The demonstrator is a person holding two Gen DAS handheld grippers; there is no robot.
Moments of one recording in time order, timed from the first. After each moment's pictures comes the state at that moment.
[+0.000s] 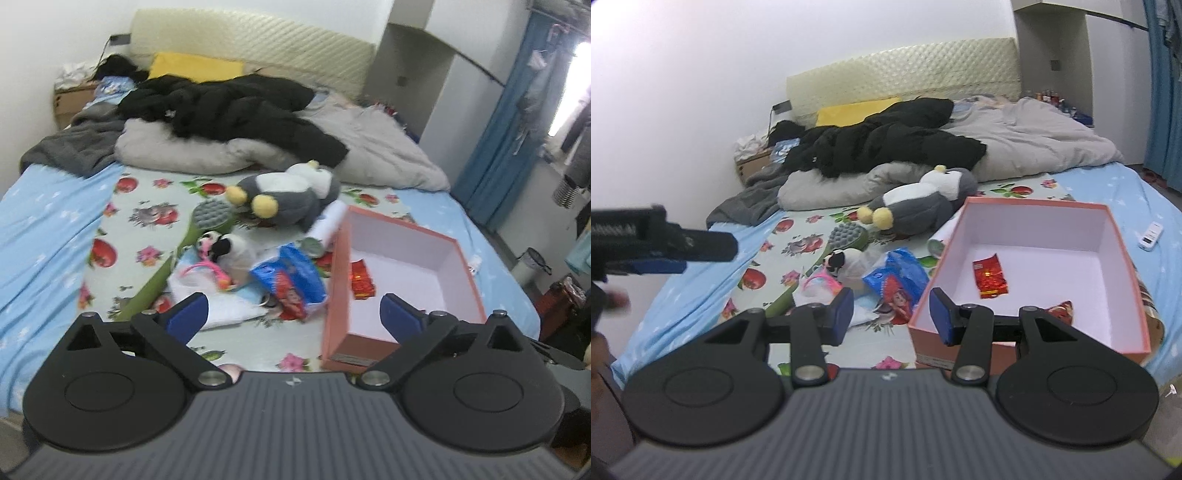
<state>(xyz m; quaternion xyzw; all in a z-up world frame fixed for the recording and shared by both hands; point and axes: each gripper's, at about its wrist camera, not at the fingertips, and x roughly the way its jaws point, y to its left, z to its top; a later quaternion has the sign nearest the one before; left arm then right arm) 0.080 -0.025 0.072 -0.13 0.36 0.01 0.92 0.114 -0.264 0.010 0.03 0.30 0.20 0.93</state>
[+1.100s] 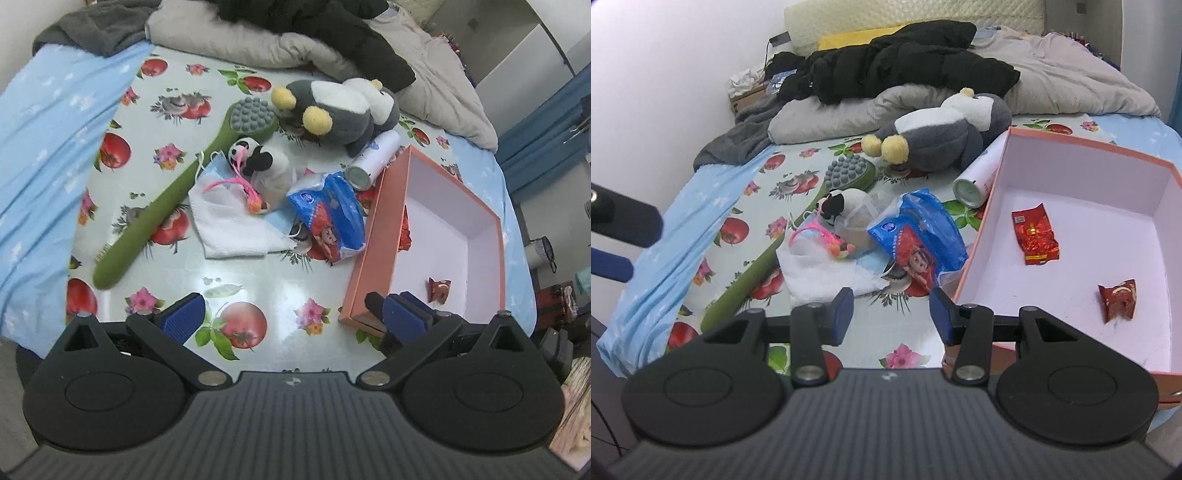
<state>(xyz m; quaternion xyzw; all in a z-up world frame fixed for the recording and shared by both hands) 0.170 0.040 0.029 -0.23 0.52 0.04 0.82 0.205 -0.200 -0.062 0.00 0.40 0.21 0.89</state>
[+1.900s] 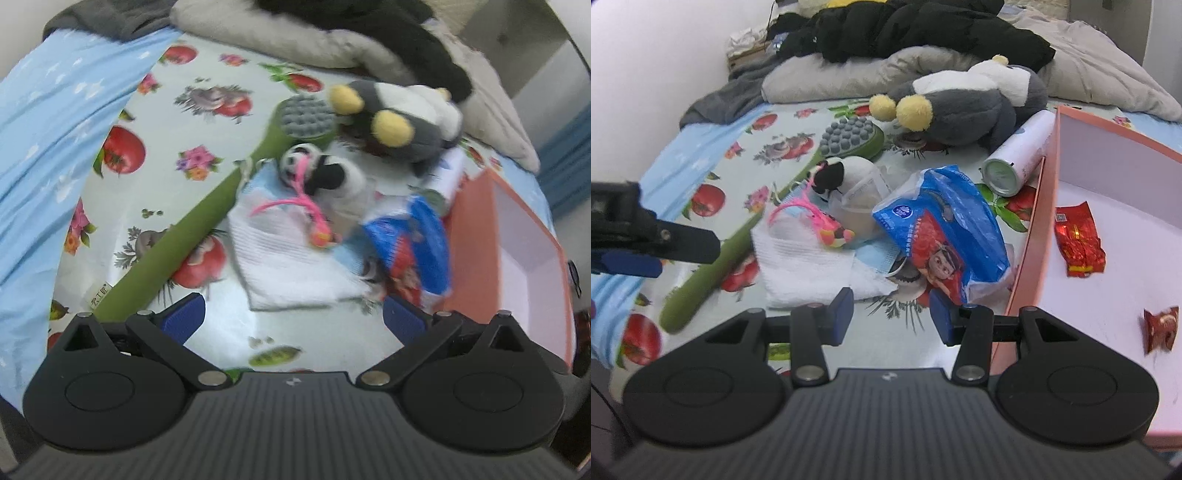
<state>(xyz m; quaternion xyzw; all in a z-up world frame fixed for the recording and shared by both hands) 0.223 0.103 -0.100 -0.23 0.50 0.09 0.83 0.258 -0.142 -0.119 -0.05 0.43 0.21 0.87</state>
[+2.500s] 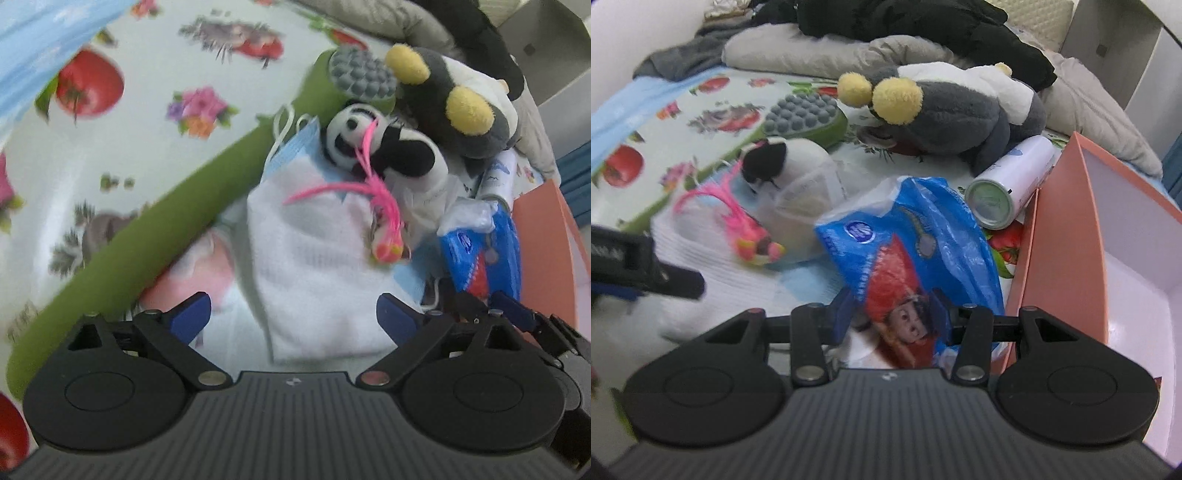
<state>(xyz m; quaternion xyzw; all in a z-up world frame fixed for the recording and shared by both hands) 0.276 0.131 -0.211 -0.27 0.51 0.08 0.81 0.313 -0.098 -0.179 -0.17 0.40 0.15 0.89</state>
